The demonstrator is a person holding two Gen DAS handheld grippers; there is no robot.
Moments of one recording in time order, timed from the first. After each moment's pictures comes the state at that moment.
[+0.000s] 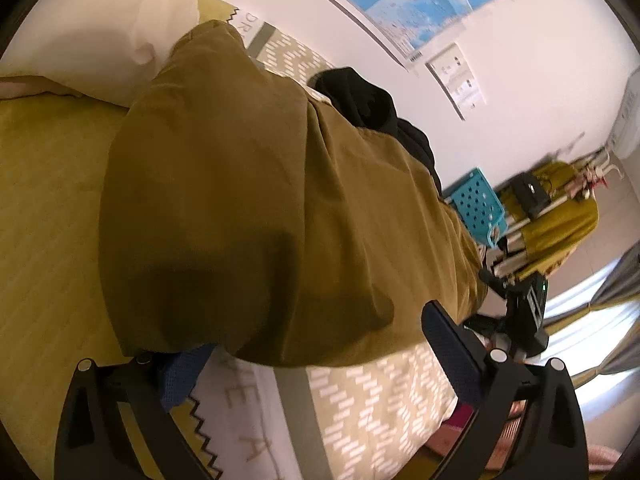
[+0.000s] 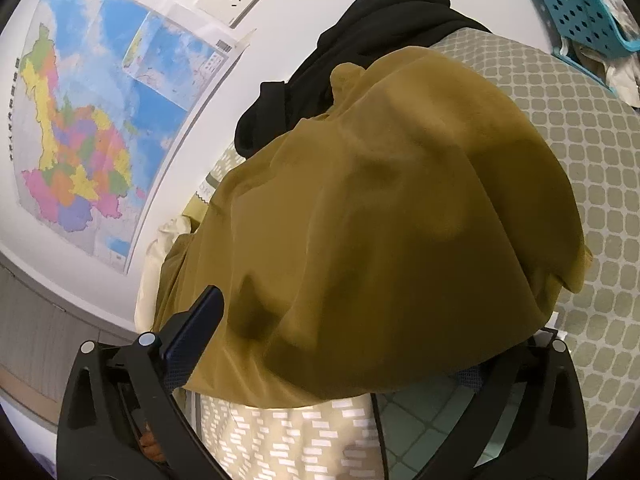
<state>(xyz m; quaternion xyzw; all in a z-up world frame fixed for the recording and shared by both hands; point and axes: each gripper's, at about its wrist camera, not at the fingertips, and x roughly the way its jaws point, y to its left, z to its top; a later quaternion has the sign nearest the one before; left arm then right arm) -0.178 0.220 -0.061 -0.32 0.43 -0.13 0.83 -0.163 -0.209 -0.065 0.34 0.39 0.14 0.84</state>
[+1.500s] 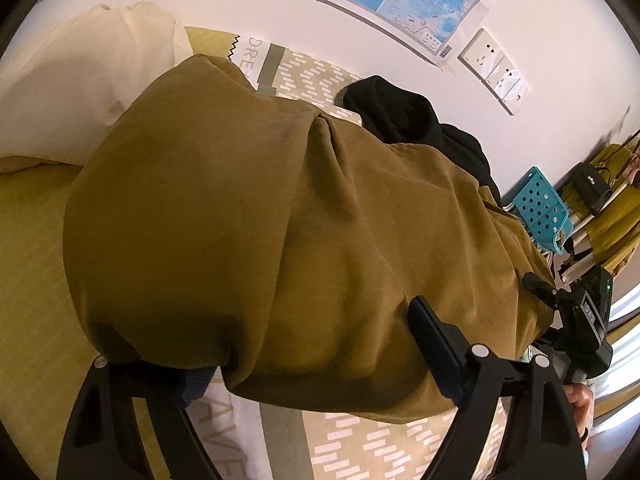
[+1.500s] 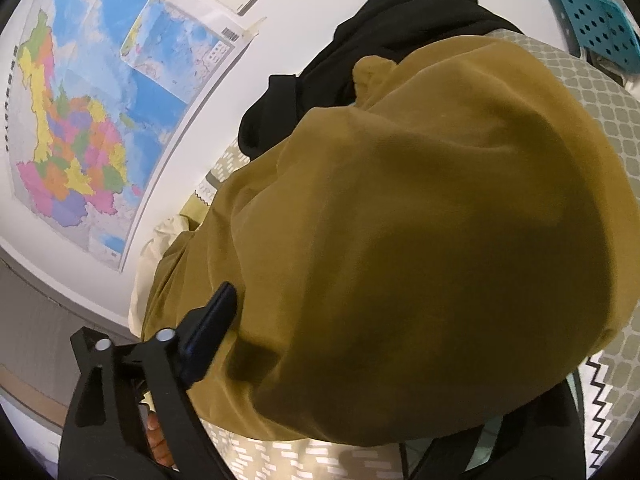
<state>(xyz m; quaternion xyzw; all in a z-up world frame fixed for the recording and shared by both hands) -0.142 0.187 -0.054 -0.22 0.44 -0.03 0.87 -0.125 -0.187 -0.067 0.32 0.39 0.15 0.85</state>
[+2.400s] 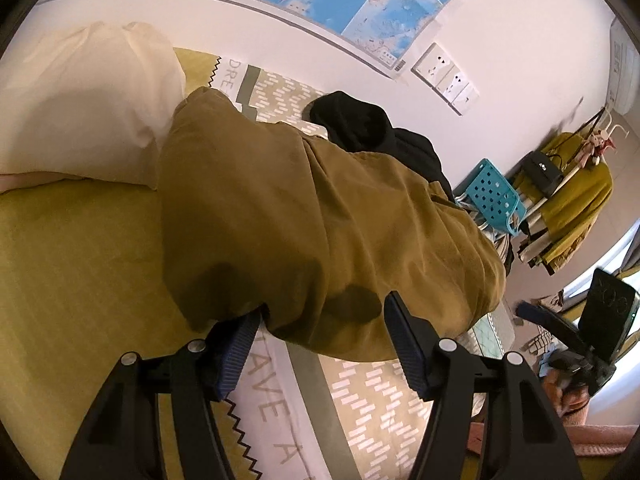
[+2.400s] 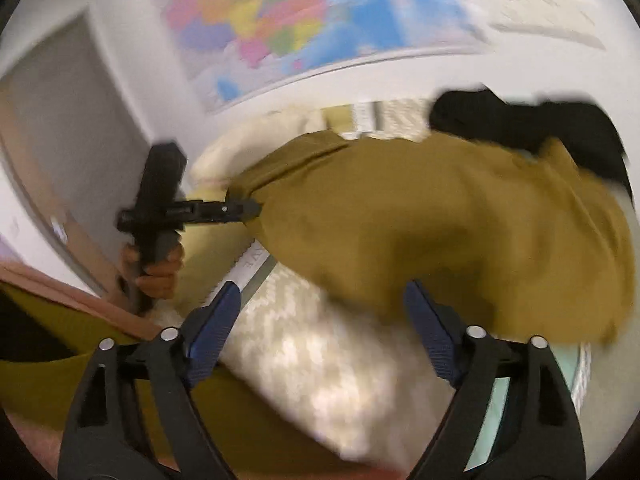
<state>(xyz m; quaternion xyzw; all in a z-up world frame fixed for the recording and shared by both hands) -0.185 0.219 -0.026 -0.23 0.41 -0.12 0.87 -0.229 -0.065 0.018 0.00 0.36 0.35 0.87</state>
